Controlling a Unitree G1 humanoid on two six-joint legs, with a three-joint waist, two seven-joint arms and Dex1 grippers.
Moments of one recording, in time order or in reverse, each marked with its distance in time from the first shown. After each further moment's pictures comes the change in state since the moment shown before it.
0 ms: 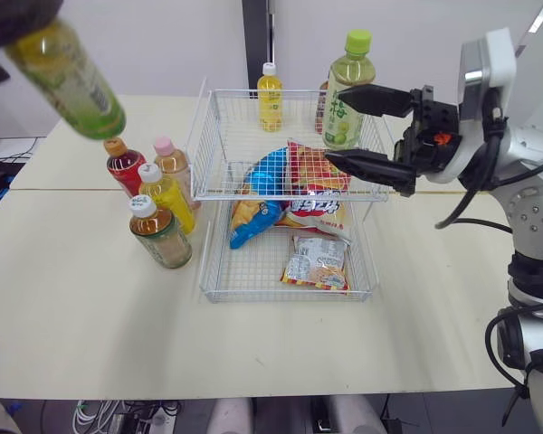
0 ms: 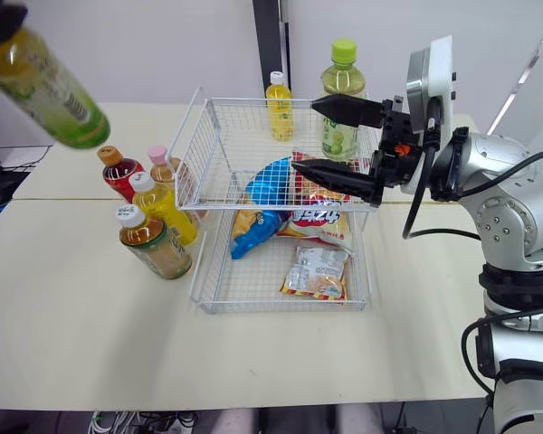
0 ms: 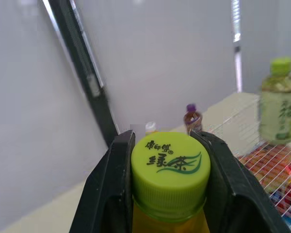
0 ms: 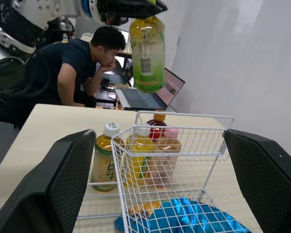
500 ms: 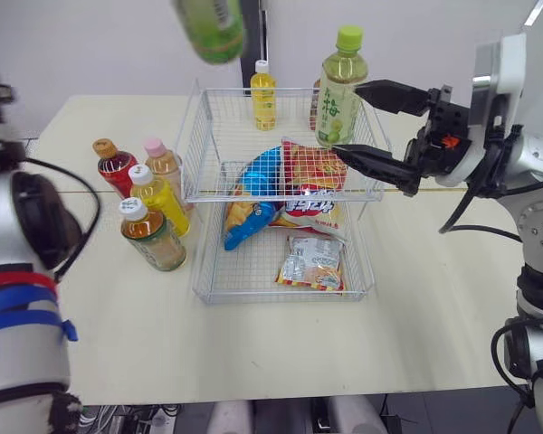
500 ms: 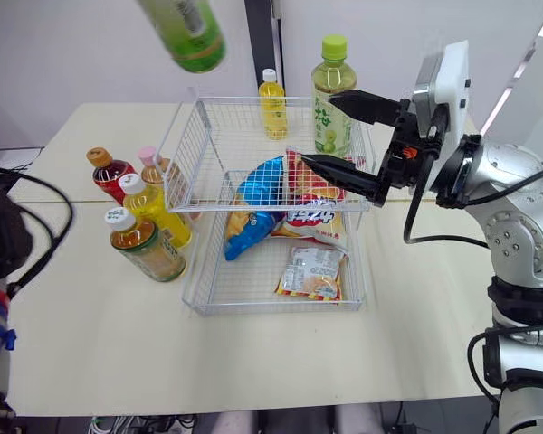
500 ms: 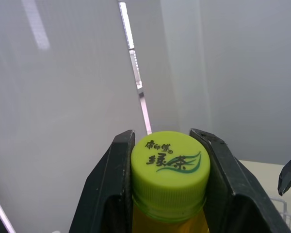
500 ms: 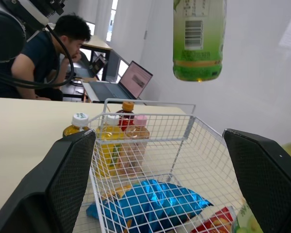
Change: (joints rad) left arm -0.580 -0.457 -0.278 0.594 0.248 -0.189 -0.182; right arm 0.092 -0.040 -0.056 -0.135 0.002 0.031 -0.142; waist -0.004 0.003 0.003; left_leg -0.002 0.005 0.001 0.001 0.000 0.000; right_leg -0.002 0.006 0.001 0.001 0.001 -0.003
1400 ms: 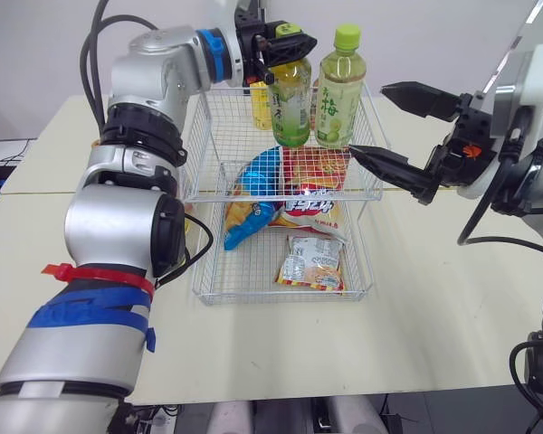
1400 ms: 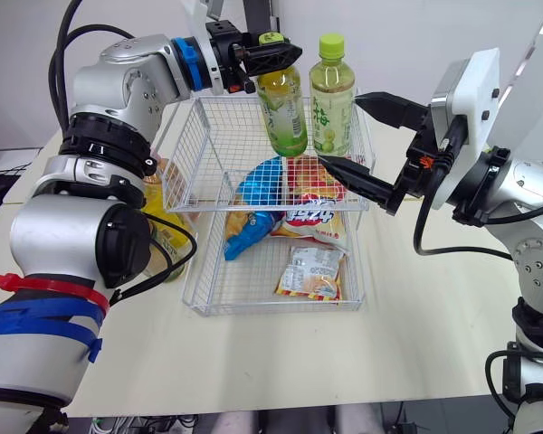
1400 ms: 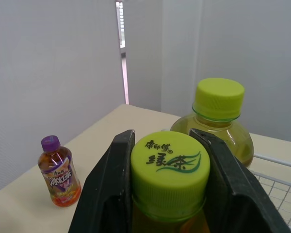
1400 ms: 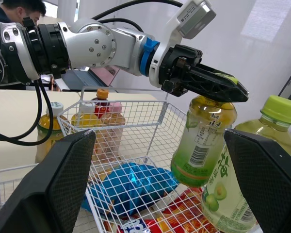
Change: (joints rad) left arm 0.074 -0.317 0.040 0.329 0.197 -0.288 0.065; right arm 0.078 -0.073 -0.067 -0.153 0.066 0.076 -0.145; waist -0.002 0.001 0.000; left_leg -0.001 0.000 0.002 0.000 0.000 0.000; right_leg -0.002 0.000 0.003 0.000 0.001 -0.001
